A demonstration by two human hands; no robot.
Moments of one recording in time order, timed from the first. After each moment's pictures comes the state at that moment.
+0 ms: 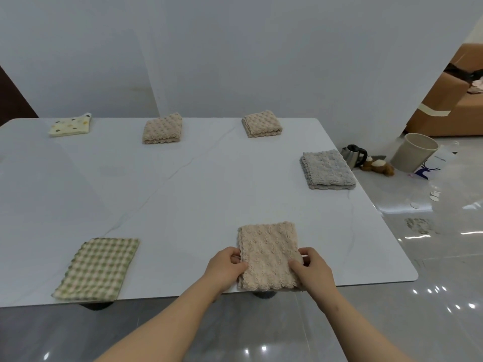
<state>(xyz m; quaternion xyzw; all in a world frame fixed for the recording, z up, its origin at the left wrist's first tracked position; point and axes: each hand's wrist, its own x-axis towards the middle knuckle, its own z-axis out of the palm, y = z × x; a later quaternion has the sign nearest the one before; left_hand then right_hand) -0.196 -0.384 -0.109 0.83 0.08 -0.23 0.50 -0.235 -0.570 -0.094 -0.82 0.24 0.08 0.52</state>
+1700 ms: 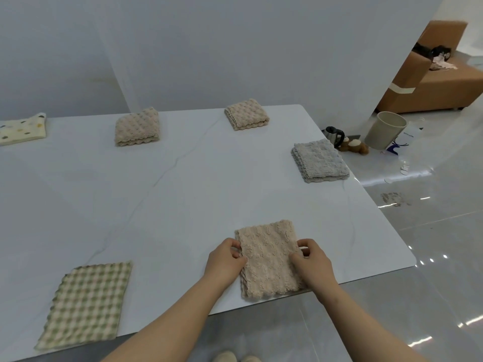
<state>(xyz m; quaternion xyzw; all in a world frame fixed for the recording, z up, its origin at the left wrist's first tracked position) -0.157 -0.371 -0.098 0.85 0.05 -0.23 0.47 -0.209 -0.545 -0.088 -0.81 0.31 0.06 0.49</state>
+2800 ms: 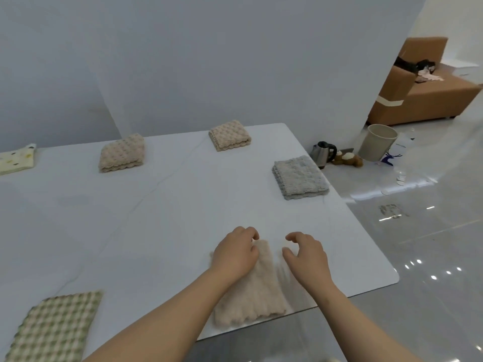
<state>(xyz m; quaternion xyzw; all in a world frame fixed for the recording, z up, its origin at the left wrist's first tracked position) -0.132 -0.453 -0.049 0.94 -0.18 -0.13 0.25 -0.185 -0.600 -0.070 -0.93 0.19 -0.02 0.33</state>
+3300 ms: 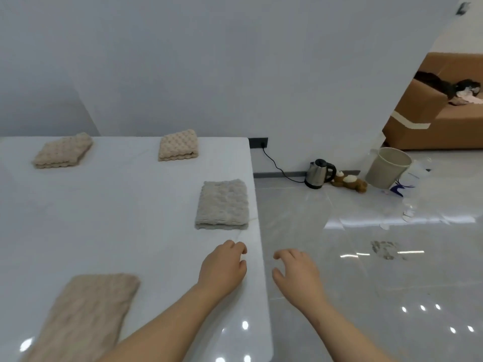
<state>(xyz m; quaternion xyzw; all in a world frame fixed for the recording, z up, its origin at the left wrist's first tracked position) -0.107 -0.727 -0.065 0.97 -0.10 -0.11 0.20 -0.134 -0.888 -0.074 -0.98 0.03 0.07 0.19</state>
